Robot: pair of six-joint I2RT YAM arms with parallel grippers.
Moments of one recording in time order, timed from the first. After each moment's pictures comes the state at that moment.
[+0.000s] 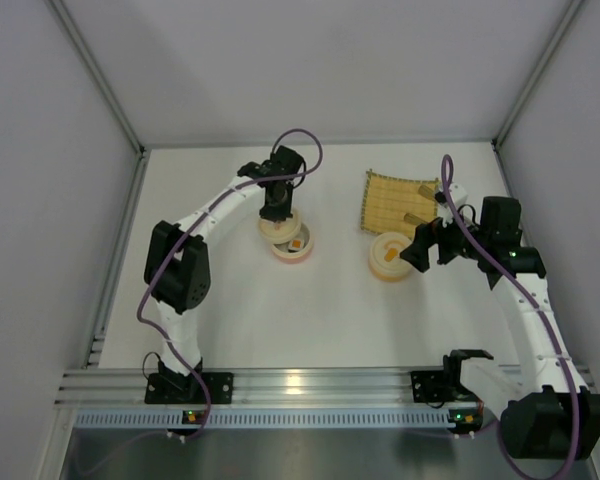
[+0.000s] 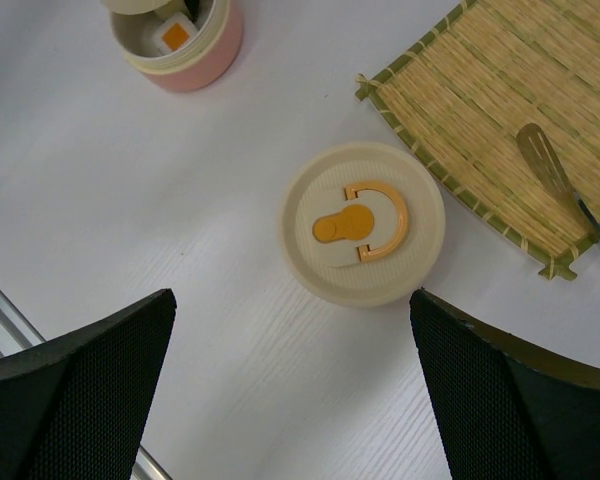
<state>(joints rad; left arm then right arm) -0.53 1.97 1.73 -0.86 -0.24 -0.37 -0.03 0.96 0.89 -0.64 -0.68 -0.26</state>
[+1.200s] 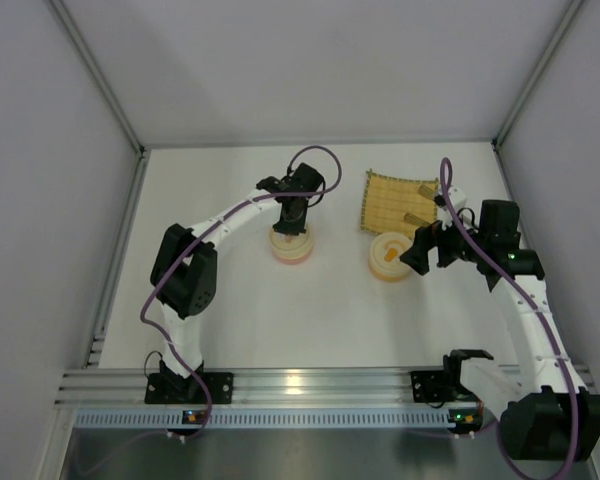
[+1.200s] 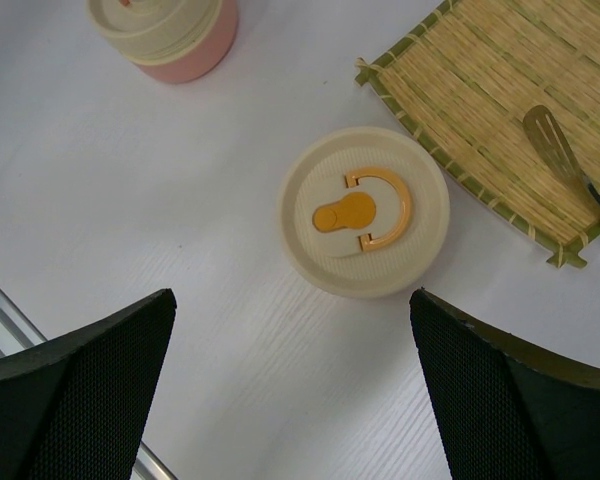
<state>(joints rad) -0.65 1.97 1.65 -0.83 -0.31 -0.42 -0.03 0.96 0.86 -0.64 -0.68 -0.26</state>
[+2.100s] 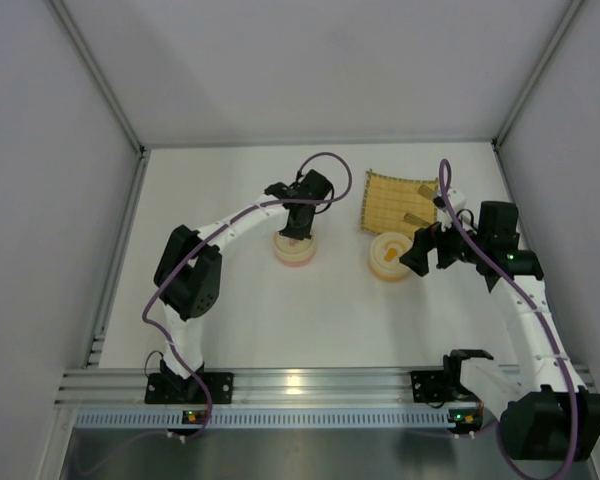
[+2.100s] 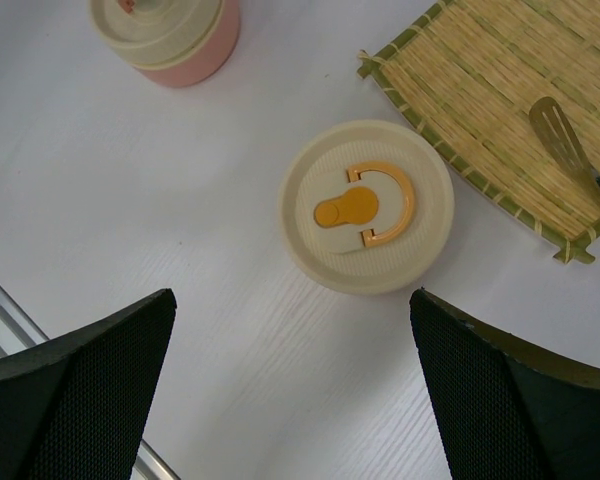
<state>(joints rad) -0.69 1.97 1.63 -0.81 -0.34 -0.39 -0.03 0.96 0.85 -0.63 -0.68 -0.26</state>
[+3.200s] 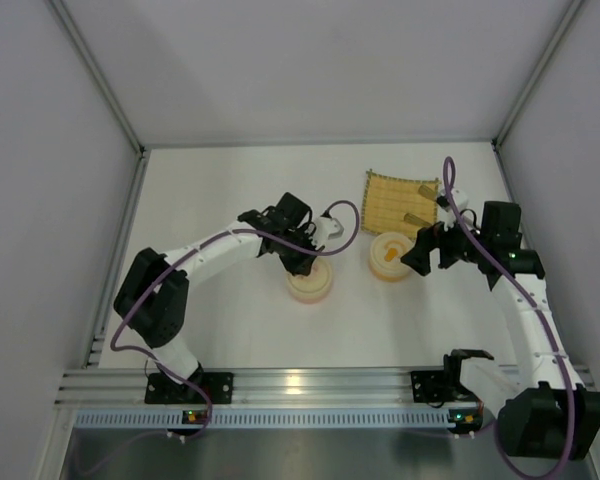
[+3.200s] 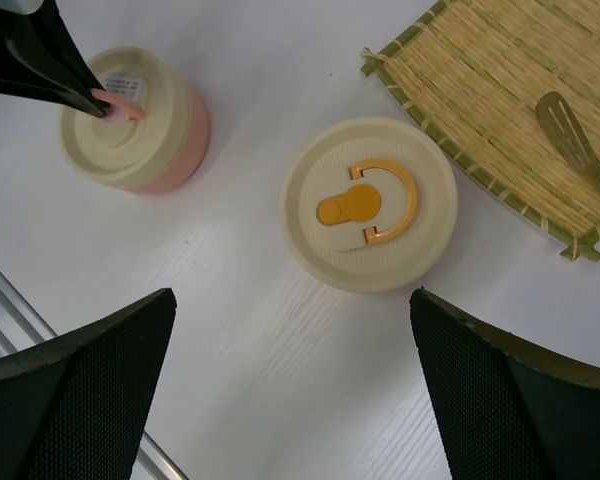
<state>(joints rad) -0.70 1.71 1.24 -0.61 0.31 0.27 -0.06 0.97 0.85 -0.64 -0.71 -0.27</state>
